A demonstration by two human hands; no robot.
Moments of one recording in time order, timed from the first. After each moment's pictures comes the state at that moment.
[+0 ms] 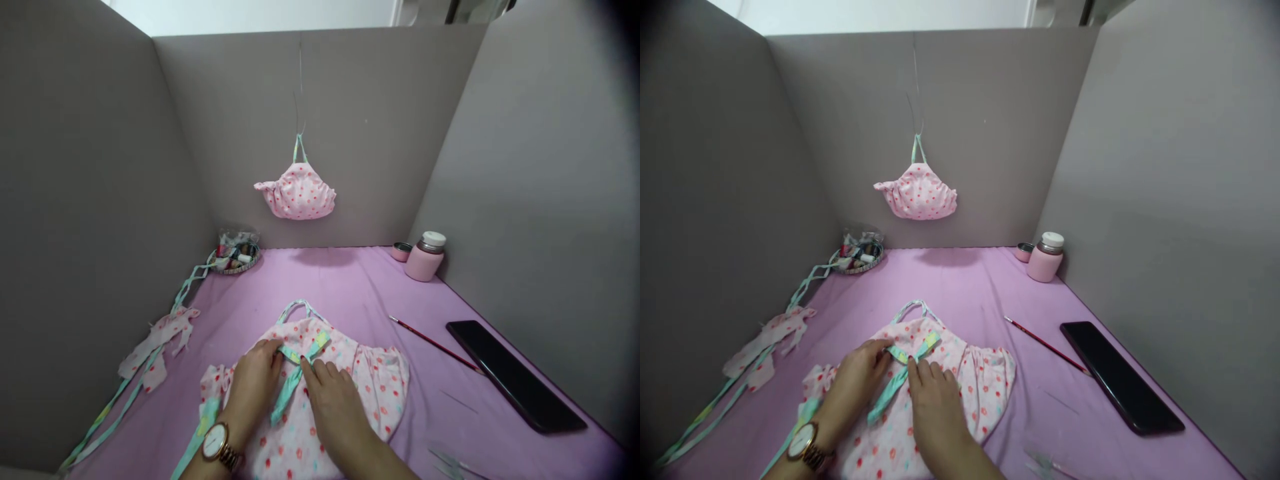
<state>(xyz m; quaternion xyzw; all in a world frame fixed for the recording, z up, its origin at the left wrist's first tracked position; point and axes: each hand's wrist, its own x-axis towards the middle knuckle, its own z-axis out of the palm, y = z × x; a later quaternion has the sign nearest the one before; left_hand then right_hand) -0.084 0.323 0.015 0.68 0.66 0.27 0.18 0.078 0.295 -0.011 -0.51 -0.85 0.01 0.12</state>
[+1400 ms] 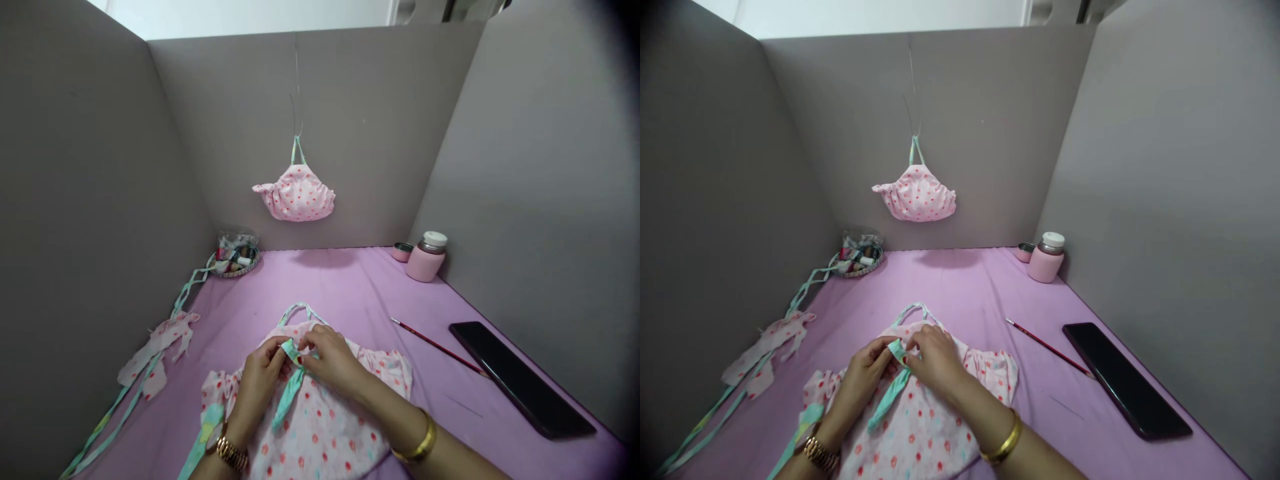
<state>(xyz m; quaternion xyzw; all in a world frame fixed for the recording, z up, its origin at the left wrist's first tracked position) -0.077 0.334 0.002 0.56 0.57 0.44 0.41 0.081 0.360 0.032 -0.49 -0.79 0.27 0.24</state>
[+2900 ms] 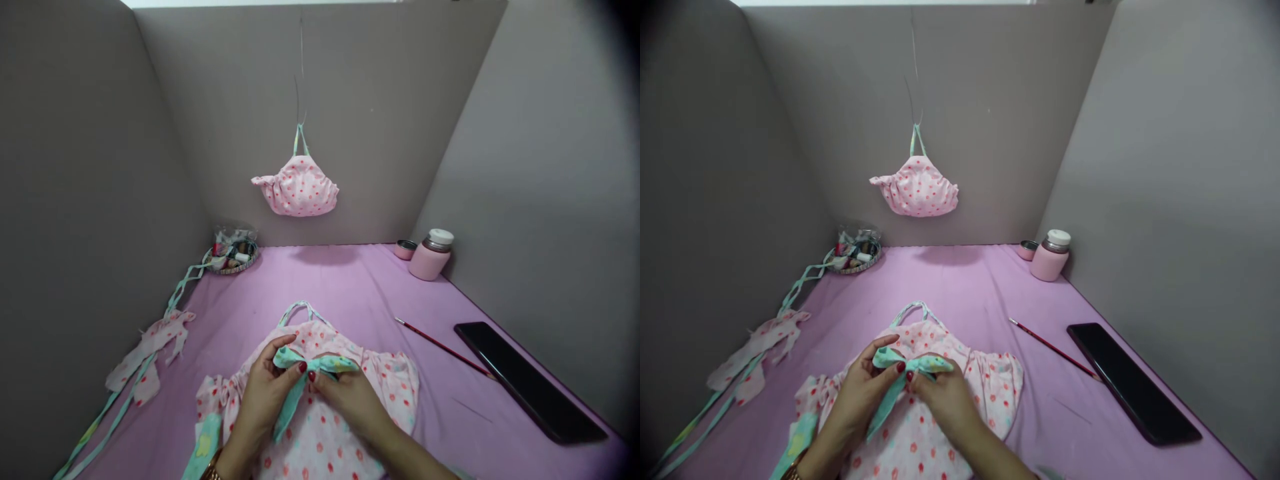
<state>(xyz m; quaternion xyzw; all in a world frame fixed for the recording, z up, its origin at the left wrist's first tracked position) -0.063 0.319 0.011 0.38 0.47 0.54 0.59 0.084 0.321 0.018 -0.42 -0.56 0.58 0.43</state>
